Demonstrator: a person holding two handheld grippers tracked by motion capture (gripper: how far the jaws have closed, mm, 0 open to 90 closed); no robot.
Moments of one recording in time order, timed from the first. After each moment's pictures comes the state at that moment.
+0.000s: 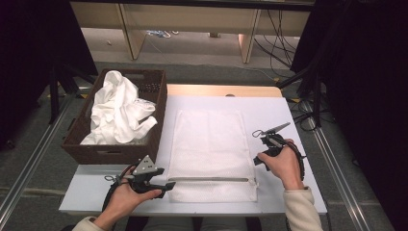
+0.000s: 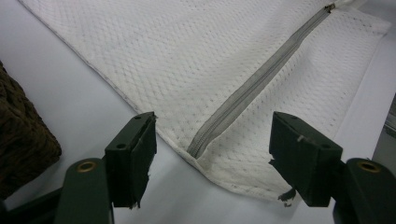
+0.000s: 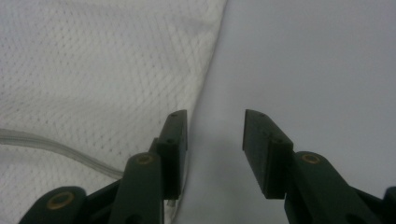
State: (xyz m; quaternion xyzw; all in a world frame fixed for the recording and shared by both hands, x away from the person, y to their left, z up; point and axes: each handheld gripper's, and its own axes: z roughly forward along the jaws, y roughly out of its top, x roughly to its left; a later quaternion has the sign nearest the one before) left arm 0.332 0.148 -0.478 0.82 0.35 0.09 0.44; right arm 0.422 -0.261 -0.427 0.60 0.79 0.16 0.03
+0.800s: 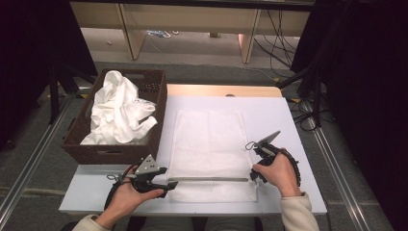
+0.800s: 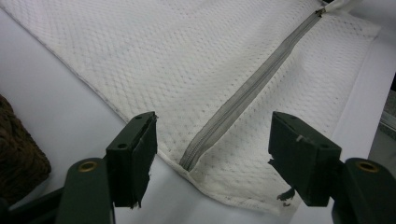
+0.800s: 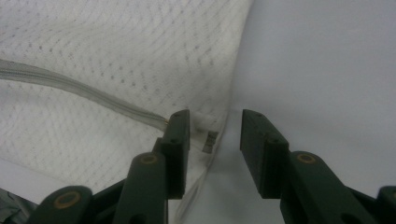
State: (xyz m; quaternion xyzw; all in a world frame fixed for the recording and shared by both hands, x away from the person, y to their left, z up) left arm 0.333 0.143 -0.477 0.83 0.33 0.09 0.45; right arm 0.404 -0.245 -0.441 0.58 0.81 0.10 -0.03
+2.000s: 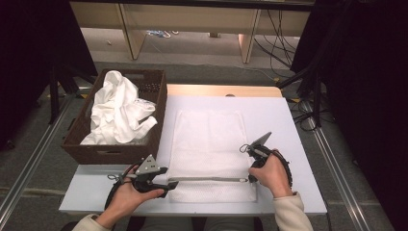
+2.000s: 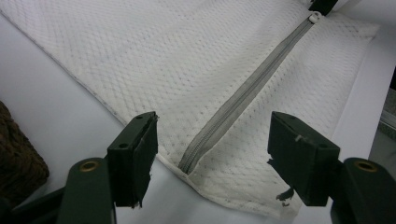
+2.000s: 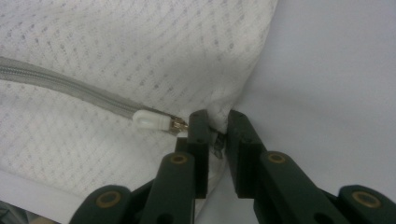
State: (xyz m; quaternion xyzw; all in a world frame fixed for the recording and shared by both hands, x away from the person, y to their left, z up) left arm 0.334 0.143 -0.476 0.83 0.32 0.09 0.44; right arm 0.406 -0.226 -0.450 0.59 0.80 0.05 -0.04
